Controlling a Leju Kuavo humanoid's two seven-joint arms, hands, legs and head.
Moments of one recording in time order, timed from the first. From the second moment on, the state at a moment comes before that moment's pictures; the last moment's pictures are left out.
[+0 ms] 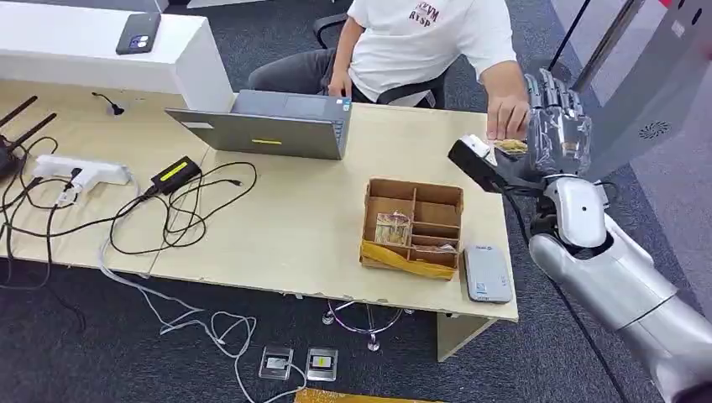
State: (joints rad) left arm -0.12 0.02 -1.10 -0.25 0.45 0.64 -0.01; right arm -0.99 -0.42 0.96 -1.14 0.76 -0.31 0.47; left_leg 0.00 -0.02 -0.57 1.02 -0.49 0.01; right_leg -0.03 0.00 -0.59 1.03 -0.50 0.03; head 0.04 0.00
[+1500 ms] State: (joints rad) left arm -0.10 0.04 -1.11 -0.25 0.54 0.66 -0.03; right arm -0.79 -0.43 0.92 -1.18 0.68 -0.43 0.44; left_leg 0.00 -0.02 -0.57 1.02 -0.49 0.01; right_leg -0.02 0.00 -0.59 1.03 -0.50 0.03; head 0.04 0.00
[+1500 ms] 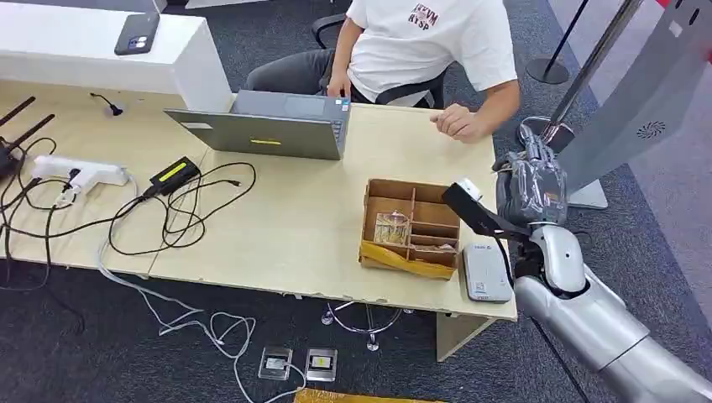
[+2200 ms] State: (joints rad) left arm -0.10 0.03 -1.11 -0.25 0.58 0.66 -0.03; right arm -0.47 -0.58 0.75 -1.35 0.75 -0.36 0.45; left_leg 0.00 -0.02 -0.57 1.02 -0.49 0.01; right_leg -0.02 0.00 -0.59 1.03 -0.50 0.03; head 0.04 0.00
